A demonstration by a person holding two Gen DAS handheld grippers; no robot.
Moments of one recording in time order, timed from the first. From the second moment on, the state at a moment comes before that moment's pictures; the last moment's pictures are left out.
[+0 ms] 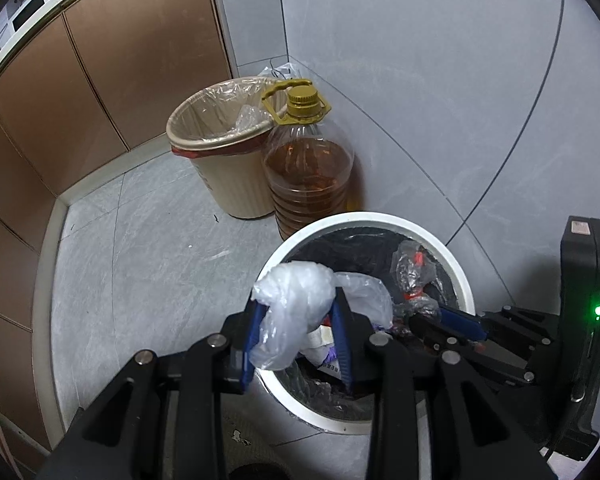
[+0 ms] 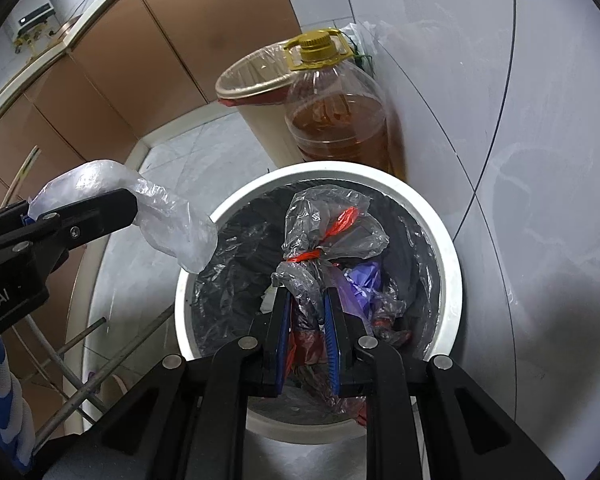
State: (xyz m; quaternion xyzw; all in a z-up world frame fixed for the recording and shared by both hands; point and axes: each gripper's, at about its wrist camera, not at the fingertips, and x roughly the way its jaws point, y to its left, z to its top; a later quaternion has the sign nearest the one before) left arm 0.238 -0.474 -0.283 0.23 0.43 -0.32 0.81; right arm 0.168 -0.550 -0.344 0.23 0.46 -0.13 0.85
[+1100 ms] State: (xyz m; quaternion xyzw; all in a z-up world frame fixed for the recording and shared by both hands) left arm 0.212 -0.428 -0.216 0.17 0.39 -0.30 0.85; right arm 0.152 -0.520 -0.298 0.19 0.44 -0.15 0.86
